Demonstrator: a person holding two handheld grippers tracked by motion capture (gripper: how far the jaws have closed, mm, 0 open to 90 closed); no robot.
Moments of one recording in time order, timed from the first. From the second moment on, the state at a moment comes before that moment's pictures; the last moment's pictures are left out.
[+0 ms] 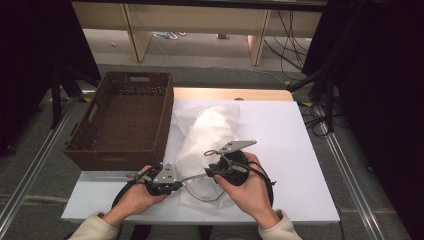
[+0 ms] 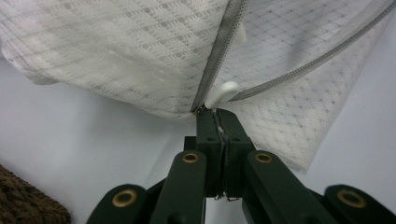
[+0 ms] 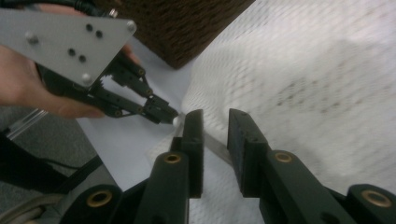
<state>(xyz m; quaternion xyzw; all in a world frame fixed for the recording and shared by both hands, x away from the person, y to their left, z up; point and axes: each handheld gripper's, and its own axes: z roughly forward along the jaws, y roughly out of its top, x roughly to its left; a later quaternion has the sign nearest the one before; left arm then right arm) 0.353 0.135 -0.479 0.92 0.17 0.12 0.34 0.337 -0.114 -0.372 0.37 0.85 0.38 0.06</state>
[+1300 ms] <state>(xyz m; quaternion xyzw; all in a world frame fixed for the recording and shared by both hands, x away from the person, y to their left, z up) 0.358 0.138 -0.483 0.91 0.19 0.13 0.34 0.351 -0.037 -0.453 0.34 0.89 0.30 0.06</state>
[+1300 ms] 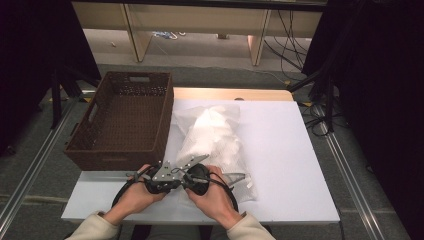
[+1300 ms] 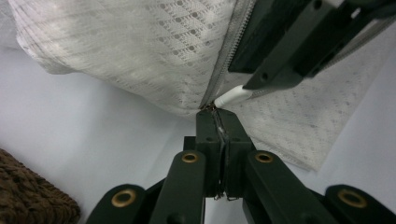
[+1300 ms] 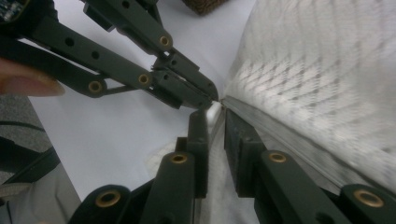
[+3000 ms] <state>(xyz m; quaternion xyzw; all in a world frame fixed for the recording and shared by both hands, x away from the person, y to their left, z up) 0.354 0.138 -0.483 0.91 0.20 0.09 0.35 0.345 -0.034 -0.443 0.34 0.88 0.33 0.05</state>
